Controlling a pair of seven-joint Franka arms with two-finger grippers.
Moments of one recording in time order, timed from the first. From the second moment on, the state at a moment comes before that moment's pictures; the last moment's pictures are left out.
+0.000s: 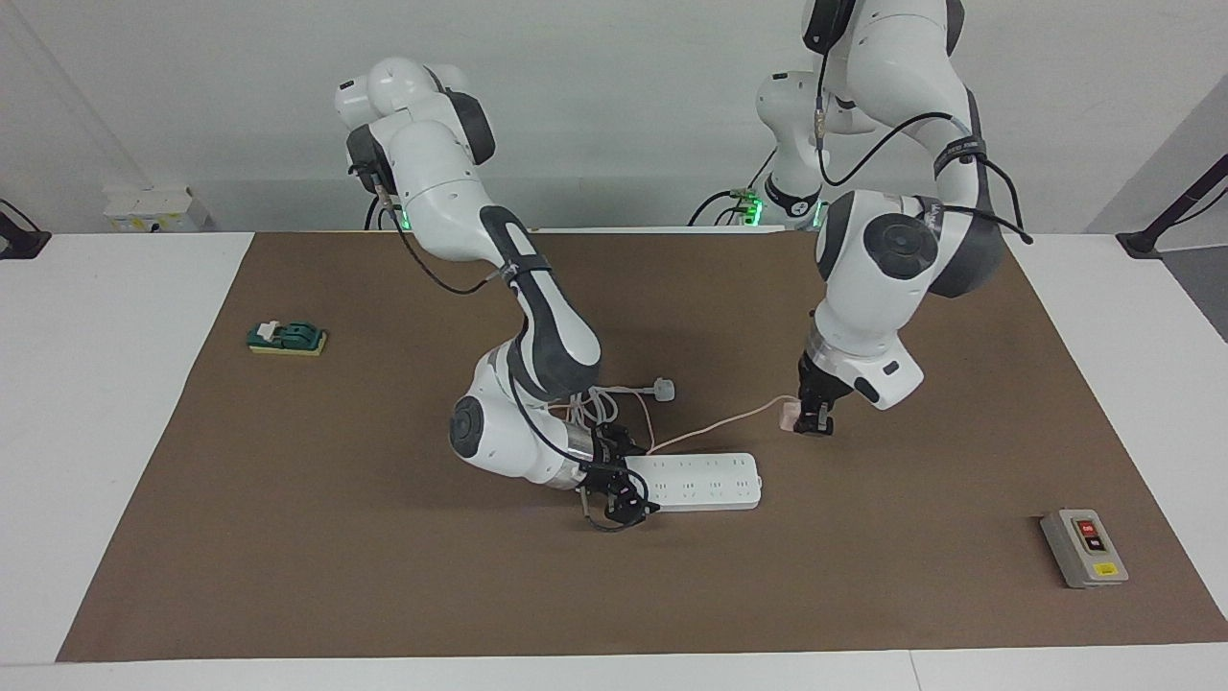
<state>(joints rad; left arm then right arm) -0.19 0.40 -0.13 -1.49 0.05 1.90 -1.59 0.31 0.97 0.11 -1.10 0.77 2.14 1.39</state>
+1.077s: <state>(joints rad) 0.17 0.36 -0.13 -1.61 -0.02 1.91 -0.88 0.26 0.82 0.10 -1.14 0.77 2.05 1.39</state>
